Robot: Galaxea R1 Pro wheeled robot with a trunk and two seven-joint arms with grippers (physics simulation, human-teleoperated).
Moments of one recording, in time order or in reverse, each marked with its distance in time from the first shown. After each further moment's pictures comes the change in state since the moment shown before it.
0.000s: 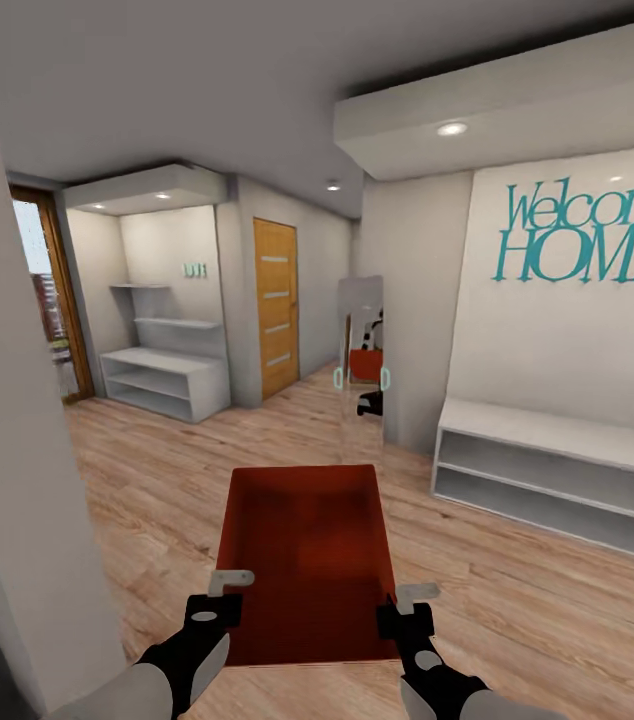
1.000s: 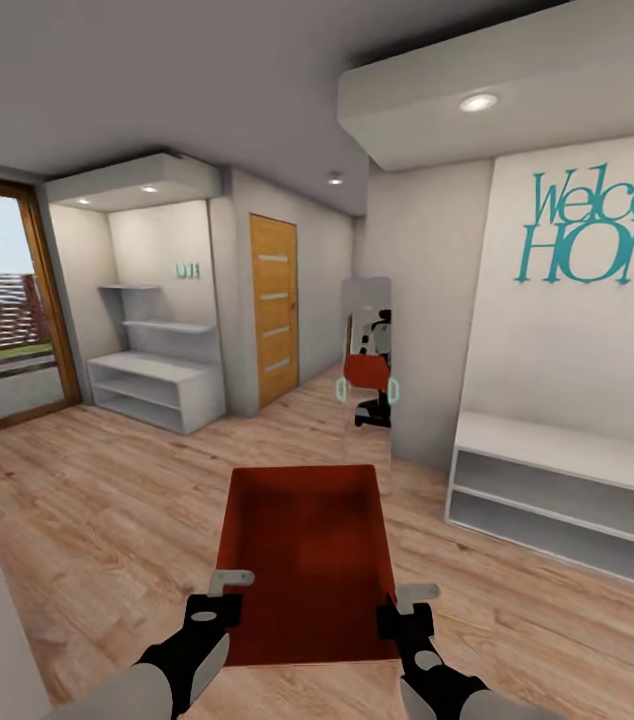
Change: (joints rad) left arm 0.000 0.001 0.000 0.000 0.000 0.000 -0.002; right arm 0.000 0.001 0.001 0.000 -0.002 -0.001 0.000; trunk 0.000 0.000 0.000
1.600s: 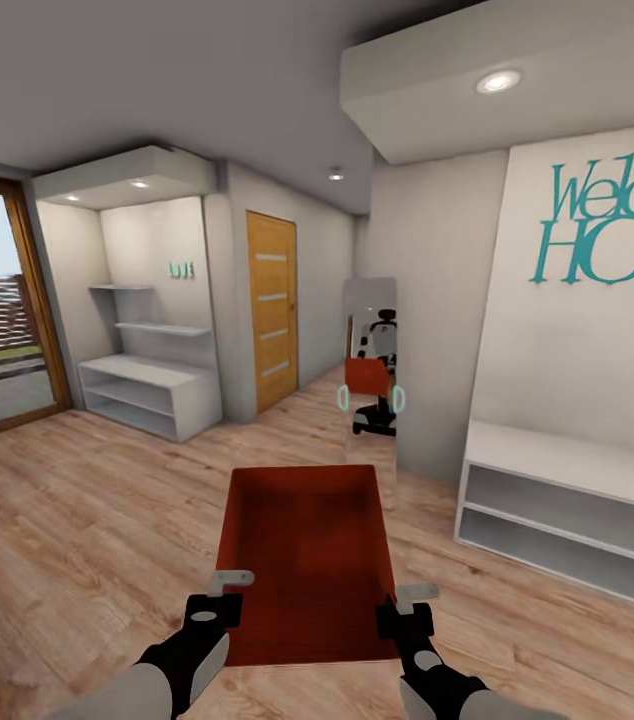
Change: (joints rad) left arm 0.000 0.000 0.000 0.000 0.000 0.000 0.000; right arm 0.000 0.001 -0.001 0.000 0.003 0.001 -0.002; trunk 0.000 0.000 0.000
